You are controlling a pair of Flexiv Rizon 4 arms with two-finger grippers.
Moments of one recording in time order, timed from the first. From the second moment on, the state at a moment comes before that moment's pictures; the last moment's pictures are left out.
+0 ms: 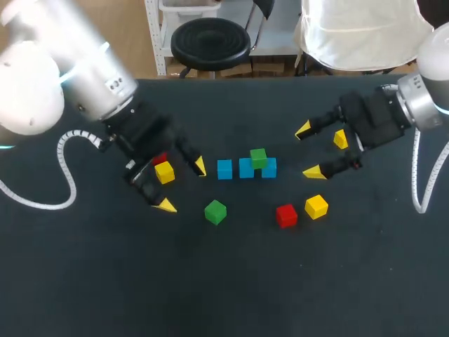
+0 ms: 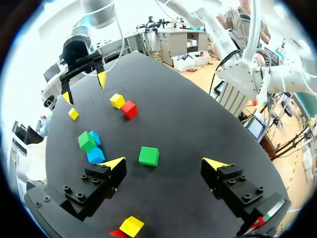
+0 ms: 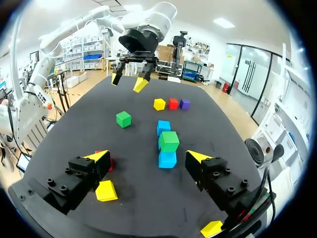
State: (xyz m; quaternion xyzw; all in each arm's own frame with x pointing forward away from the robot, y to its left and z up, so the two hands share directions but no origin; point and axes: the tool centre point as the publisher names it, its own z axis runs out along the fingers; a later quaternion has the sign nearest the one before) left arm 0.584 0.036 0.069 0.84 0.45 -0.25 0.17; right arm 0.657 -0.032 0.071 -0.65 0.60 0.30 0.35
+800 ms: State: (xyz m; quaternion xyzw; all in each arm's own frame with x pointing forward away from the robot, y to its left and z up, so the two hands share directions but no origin) left arm 0.585 0.034 0.066 0.85 0.43 -0.25 0.16; right arm 0.657 -0.032 0.071 -0.65 0.60 0.30 0.35
